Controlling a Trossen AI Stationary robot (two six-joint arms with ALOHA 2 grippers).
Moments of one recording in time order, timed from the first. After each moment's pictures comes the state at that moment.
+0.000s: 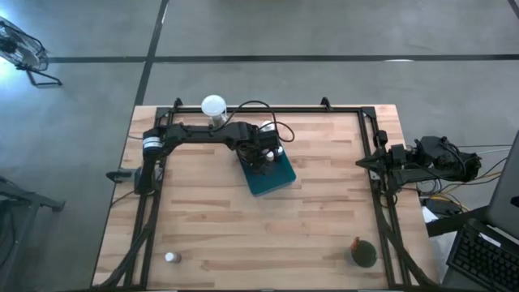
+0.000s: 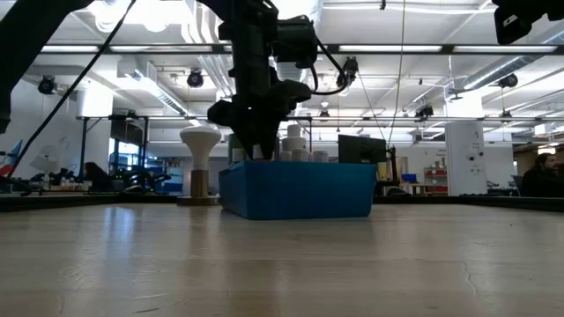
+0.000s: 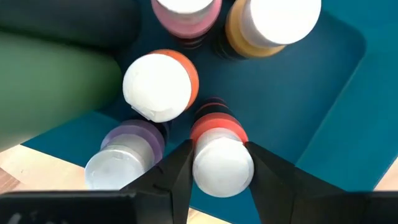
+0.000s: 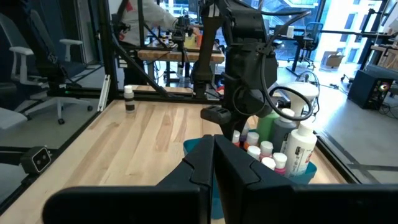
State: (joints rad) left arm 0.19 1.97 1.69 -1.07 -0.03 -0.63; right arm 0.12 0.09 0.58 -0.59 0.08 0.00
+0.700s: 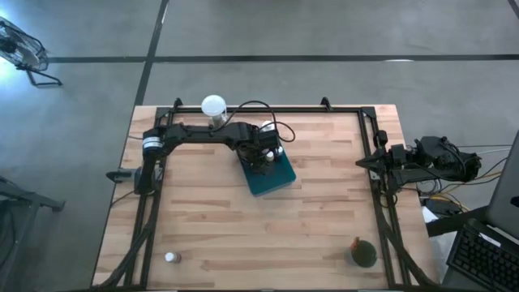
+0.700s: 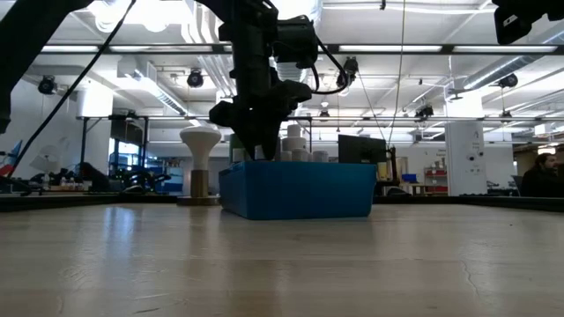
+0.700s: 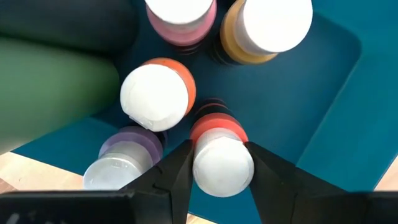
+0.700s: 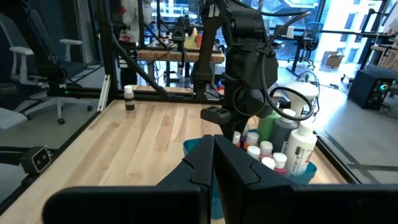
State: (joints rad) left arm 0.19 1.97 1.68 -1.05 -0.03 -0.61; right arm 0.12 0.09 0.58 -0.59 0.08 0.00
